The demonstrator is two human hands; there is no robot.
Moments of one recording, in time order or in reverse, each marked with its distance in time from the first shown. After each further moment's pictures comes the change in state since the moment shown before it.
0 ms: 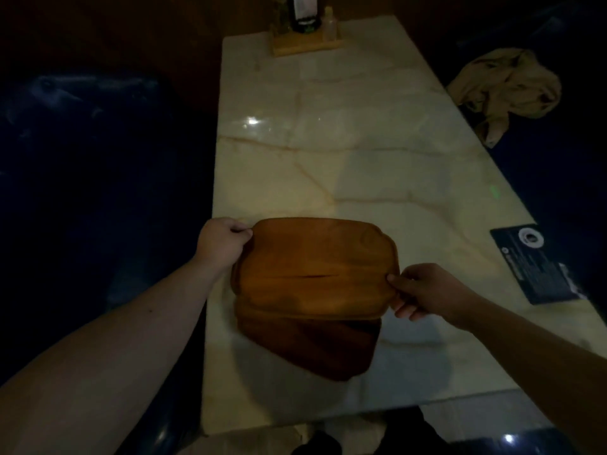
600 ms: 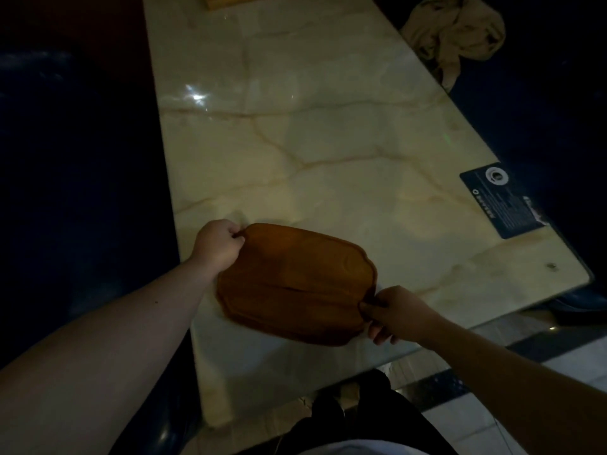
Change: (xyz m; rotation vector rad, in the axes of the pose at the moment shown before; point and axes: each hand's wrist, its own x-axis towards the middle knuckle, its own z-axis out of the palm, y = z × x) left_hand 0.010 -0.038 0.044 0.376 -0.212 0.159; right_hand -0.029 0.059 0.086 -0.128 -0.026 0.210
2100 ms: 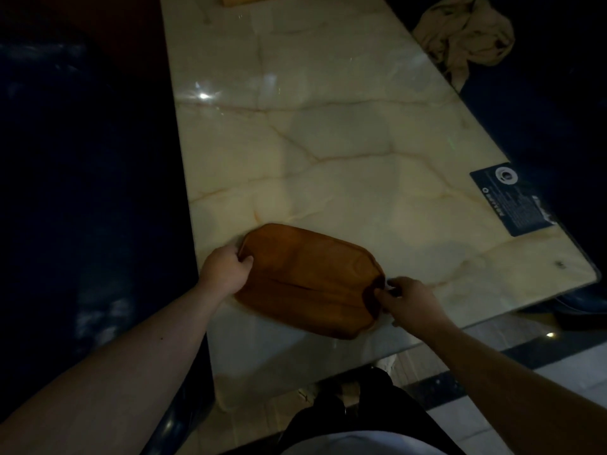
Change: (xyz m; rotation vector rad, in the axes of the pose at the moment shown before) left_hand -0.048 -0.040 0.010 0.016 -0.120 -0.093; right_hand 0.006 0.013 0.021 -0.054 0.390 -0.050
